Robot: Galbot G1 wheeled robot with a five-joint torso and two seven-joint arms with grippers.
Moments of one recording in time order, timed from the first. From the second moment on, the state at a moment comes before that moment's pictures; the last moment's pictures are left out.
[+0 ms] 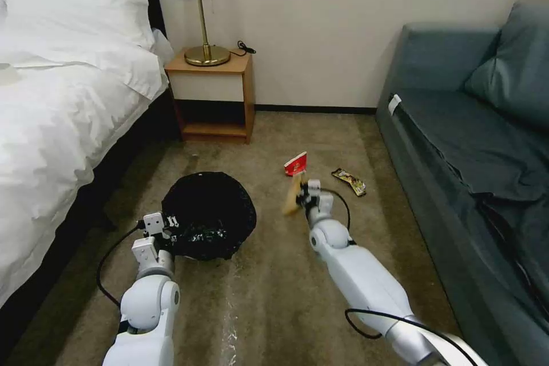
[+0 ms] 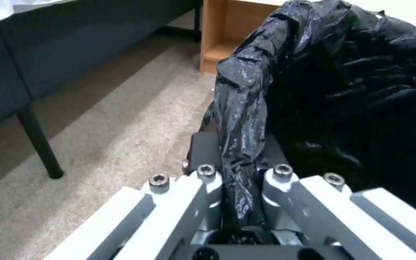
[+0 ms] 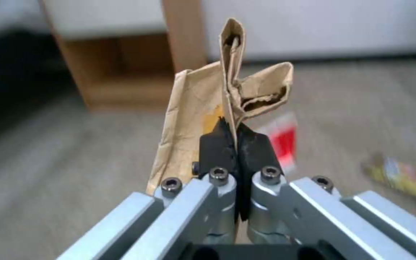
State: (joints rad) left arm 1.28 -1.52 -0.64 -1.85 -0.15 0.27 -0.15; right arm -0.64 1.40 -0.04 1.21 0.49 -0.01 0.26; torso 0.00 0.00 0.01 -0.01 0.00
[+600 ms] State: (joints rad) left arm 1.27 -1.52 -0.63 -1.84 -0.15 0.27 -0.16; right arm -0.60 1.40 -0.30 1.54 0.49 0.00 0.36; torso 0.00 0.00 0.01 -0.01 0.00
